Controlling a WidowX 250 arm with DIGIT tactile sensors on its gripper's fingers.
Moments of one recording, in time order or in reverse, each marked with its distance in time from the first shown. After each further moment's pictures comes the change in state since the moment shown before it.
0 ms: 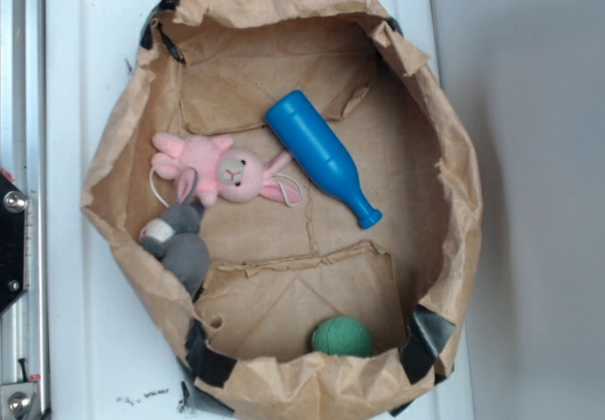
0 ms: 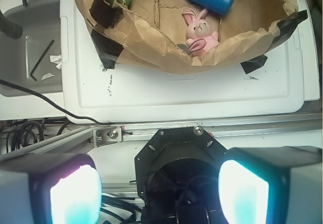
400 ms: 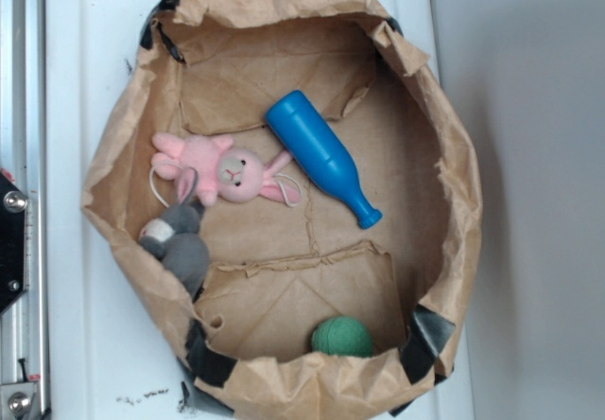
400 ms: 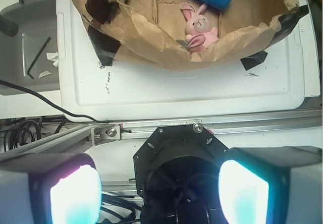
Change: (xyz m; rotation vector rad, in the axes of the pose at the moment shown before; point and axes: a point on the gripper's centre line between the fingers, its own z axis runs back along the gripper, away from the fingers) arm 0.001 0.000 -0.003 0.001 0.008 0.000
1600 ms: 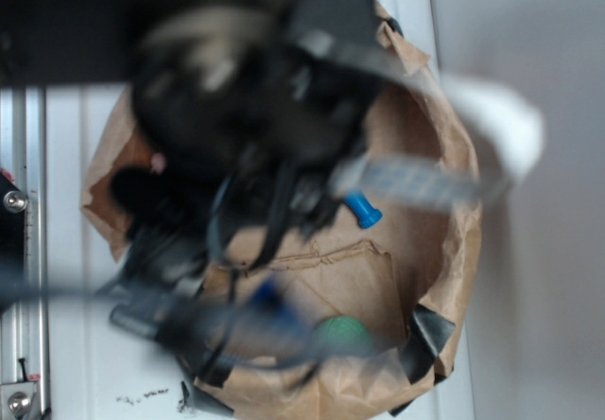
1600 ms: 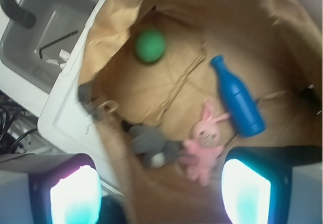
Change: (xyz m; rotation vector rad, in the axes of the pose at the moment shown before) arm 0.136 0.041 -0.046 -0.093 -0.008 -0.487
